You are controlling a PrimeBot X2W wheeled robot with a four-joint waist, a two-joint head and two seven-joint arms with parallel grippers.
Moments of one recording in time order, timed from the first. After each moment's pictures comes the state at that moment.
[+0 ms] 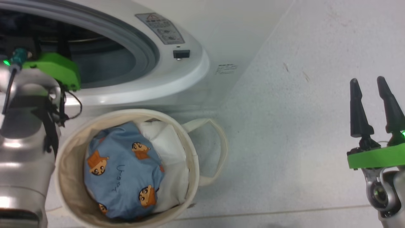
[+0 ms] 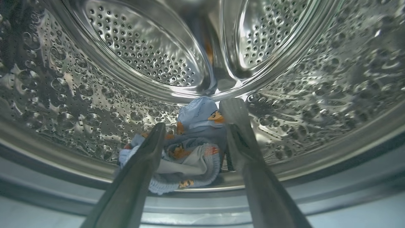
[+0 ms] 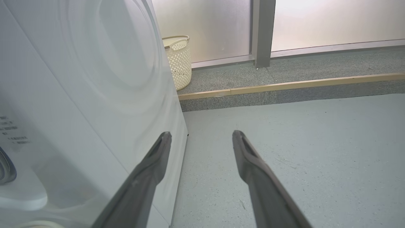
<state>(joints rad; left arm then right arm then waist) -1.05 0.26 -0.21 0.99 -0.16 0.13 -0.25 -0.23 -0.39 0.13 -0.03 0.53 0.13 -0.25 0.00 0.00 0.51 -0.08</state>
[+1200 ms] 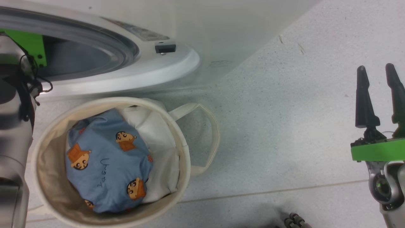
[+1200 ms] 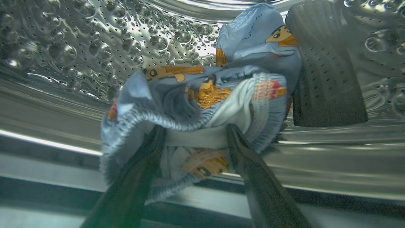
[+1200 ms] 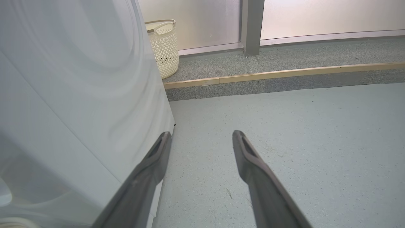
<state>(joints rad) -1.29 0.28 -0.25 1.28 -0.13 0.35 0.01 -0.26 -0.38 0.10 -0.07 0.50 0.13 -0.25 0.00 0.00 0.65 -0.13</state>
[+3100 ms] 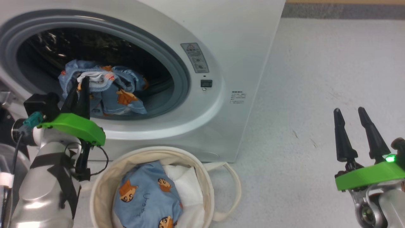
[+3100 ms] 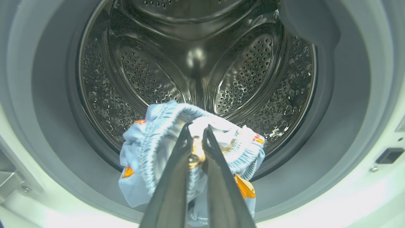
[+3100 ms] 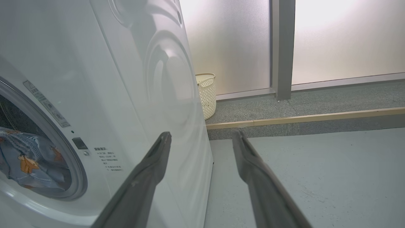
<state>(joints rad) -0.70 0.23 -0.16 0.72 -0.36 -0.08 -0.22 -0.16 -0.37 0.18 0.06 0.55 0.13 -0.25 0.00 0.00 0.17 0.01</state>
